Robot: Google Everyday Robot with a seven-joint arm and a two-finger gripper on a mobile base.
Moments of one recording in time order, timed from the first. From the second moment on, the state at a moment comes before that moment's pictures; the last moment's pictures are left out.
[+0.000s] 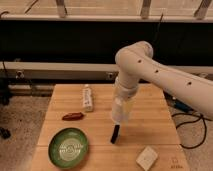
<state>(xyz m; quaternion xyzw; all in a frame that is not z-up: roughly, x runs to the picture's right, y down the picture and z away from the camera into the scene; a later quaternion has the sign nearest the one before) 0.074 0.084 0.632 -0.33 -0.13 -0.18 0.92</state>
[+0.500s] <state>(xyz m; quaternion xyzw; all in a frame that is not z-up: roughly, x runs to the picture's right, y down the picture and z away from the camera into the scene) 0.064 0.107 0.610 -0.32 -0.14 -0.19 0.92</state>
